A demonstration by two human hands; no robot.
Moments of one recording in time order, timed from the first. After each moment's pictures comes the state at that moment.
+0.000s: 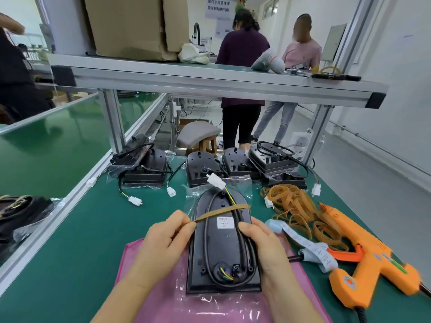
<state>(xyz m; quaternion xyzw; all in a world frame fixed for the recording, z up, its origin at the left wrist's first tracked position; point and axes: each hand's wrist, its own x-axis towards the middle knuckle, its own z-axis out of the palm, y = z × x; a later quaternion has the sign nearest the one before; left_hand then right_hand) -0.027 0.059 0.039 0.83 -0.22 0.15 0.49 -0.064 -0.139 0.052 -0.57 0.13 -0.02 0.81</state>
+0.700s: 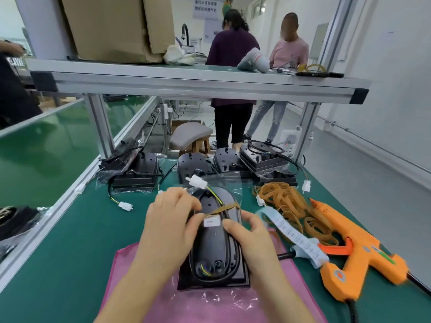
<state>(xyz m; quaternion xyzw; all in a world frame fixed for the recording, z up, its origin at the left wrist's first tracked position) -0.032 0.026 0.089 0.90 -0.23 0.26 0.27 -0.058 -0.134 0.055 -0.62 0.15 -0.07 0.77</state>
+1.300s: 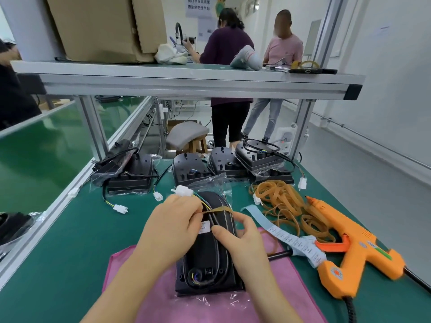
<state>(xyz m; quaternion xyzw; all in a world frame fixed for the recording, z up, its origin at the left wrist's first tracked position) -0.014 0.016 0.088 0.92 -0.27 0.15 0.22 -0.056 -0.131 0.037 -0.71 0.13 -0.11 0.69</state>
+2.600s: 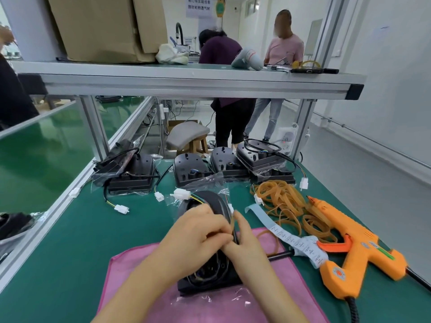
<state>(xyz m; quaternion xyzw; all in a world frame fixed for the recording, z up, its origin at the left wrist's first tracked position) -0.029 0.005 0.088 0.84 -0.40 0.08 0.35 -0.057 -0.136 0.032 -0.79 0.07 -0.05 0.60</state>
